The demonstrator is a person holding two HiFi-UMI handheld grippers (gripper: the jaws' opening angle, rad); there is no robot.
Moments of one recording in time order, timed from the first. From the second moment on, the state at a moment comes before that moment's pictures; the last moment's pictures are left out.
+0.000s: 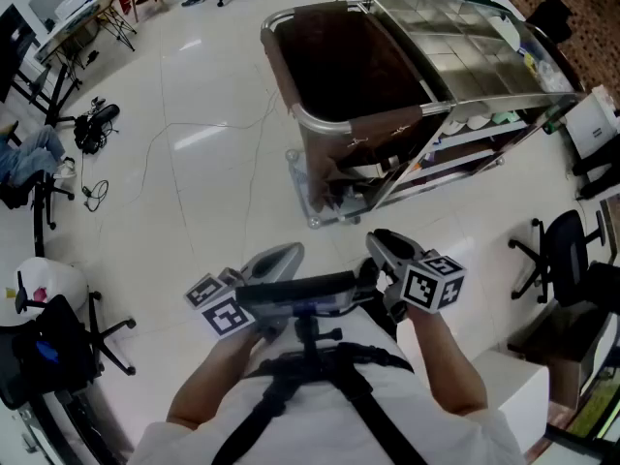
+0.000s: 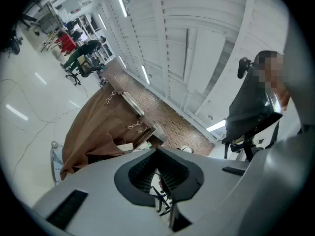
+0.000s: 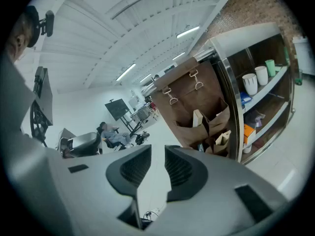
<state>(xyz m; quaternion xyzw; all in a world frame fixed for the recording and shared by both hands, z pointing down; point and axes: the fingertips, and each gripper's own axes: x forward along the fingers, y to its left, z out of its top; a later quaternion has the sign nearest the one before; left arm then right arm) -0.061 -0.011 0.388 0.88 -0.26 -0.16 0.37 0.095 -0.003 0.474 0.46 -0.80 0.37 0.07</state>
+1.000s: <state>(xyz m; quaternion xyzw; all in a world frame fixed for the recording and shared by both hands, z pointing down) -0.018 -0.040 0.400 0.87 -0.30 -0.14 0.38 0.135 -0.053 0.477 0.43 -0.81 0.38 0.07</state>
